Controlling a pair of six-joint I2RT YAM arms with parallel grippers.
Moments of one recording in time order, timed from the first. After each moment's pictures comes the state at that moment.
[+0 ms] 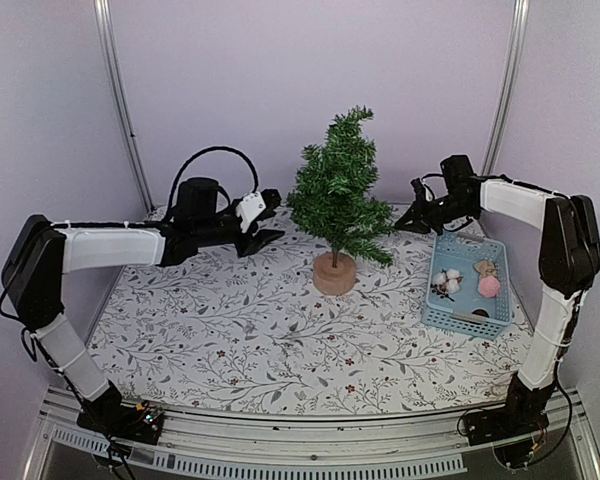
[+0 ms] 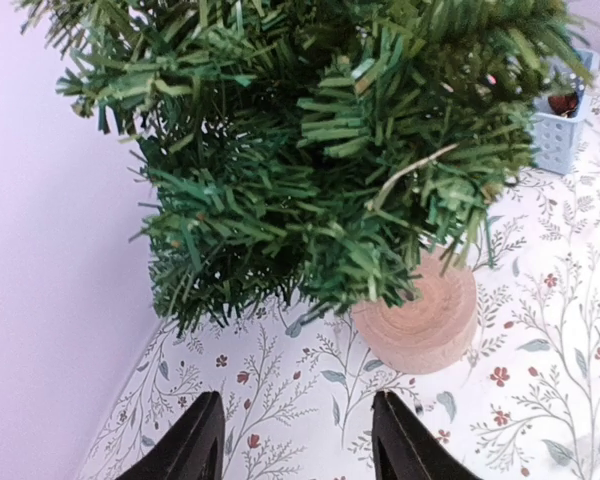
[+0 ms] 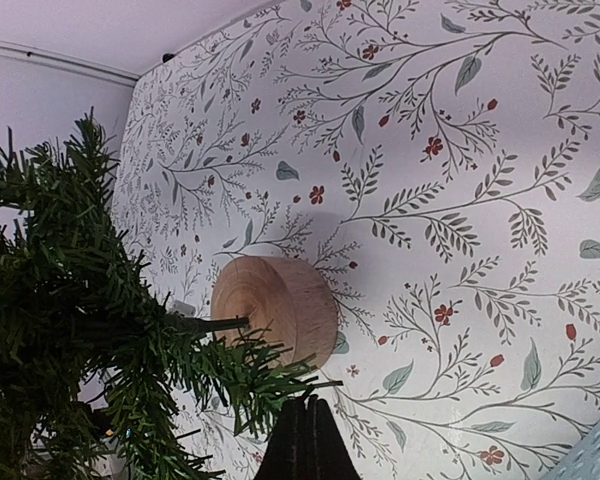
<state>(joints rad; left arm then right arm) -0.57 1.68 1.08 0.27 0.35 0.59 0.20 1.92 1.53 -0.54 -0.64 0.37</state>
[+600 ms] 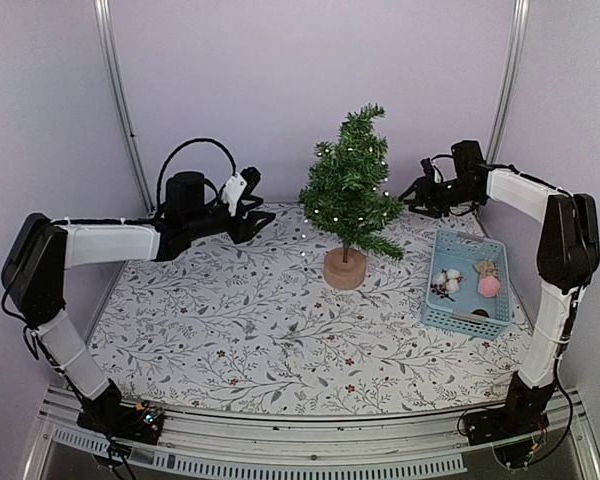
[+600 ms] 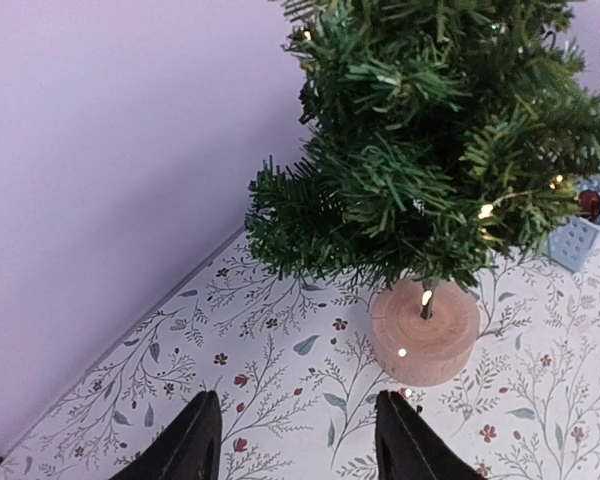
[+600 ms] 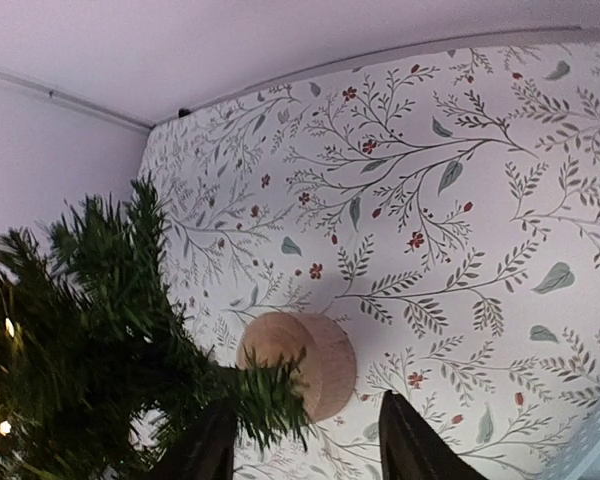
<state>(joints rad) -0.49 1.68 1.06 0.37 0.39 0.32 0.14 1.96 1.66 -0.52 -0.65 0.37</state>
